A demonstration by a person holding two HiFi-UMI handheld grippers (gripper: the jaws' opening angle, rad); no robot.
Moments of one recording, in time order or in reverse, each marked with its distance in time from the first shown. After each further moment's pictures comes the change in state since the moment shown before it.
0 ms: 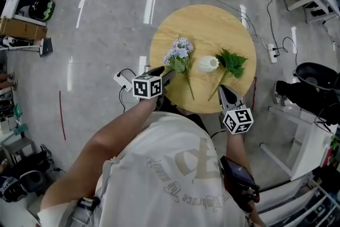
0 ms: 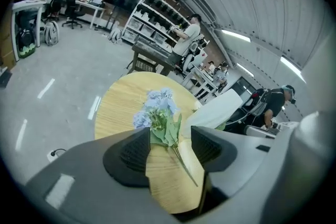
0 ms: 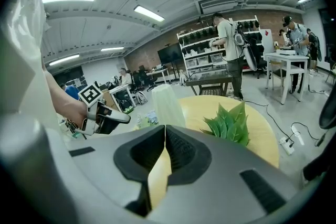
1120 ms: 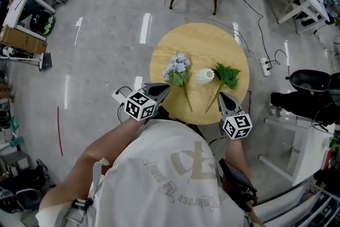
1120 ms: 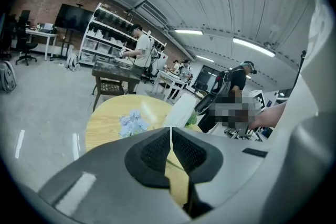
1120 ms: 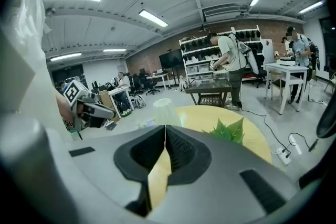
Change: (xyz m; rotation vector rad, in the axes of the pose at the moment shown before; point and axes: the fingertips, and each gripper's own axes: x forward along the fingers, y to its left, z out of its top) left arm -0.061 -0.058 0.019 0.422 -0.071 -0.246; right arm -0.011 0.005 0.029 -0.058 -0.057 -0.027
